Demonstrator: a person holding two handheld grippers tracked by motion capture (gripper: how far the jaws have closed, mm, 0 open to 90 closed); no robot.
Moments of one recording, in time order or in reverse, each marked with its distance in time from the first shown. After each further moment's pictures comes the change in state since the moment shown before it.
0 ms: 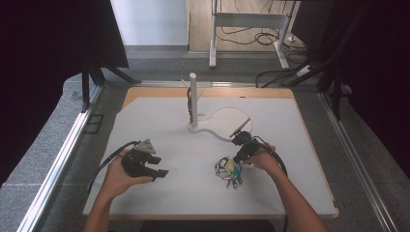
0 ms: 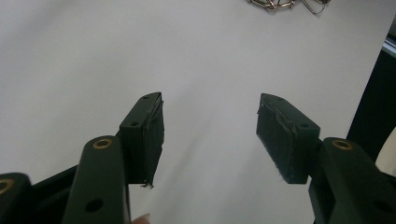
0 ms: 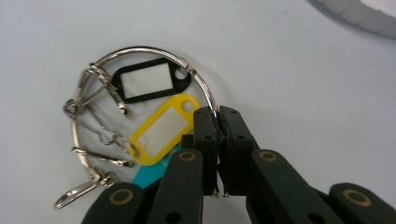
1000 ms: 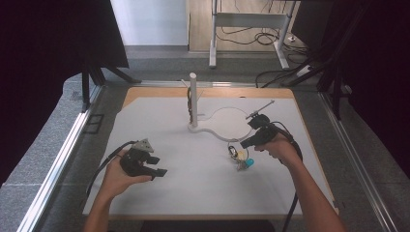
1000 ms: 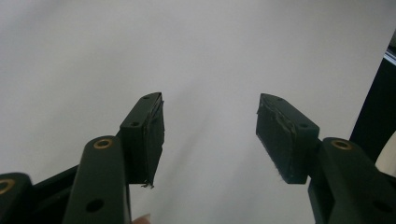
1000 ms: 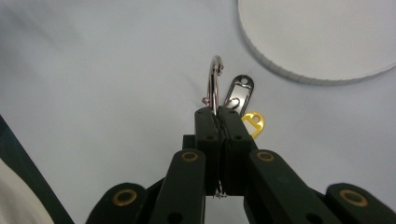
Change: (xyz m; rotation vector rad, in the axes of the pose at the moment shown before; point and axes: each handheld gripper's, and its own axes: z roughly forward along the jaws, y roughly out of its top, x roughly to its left) left arm 0.006 -0.004 0.002 0.003 -0.007 -0.042; right arm -0.014 -0.002 -0.085 -0.194 0.080 0.028
